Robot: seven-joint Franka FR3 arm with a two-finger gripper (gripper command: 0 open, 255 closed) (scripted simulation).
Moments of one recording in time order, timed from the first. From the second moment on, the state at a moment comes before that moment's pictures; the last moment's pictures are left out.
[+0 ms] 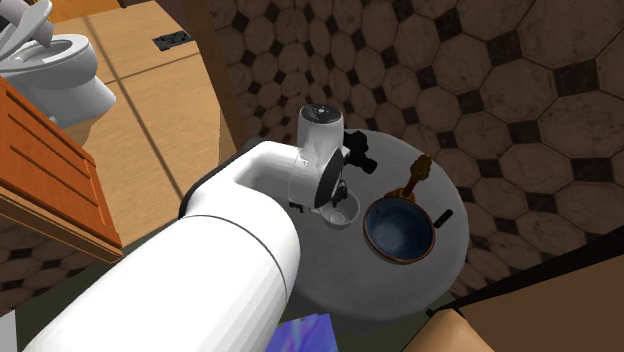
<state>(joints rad) -0.18 0.06 -0.34 -2.13 0.03 2.19 -0.47</state>
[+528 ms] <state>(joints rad) -0.19 0.09 -0.34 -2.15 0.04 2.24 -0.48</state>
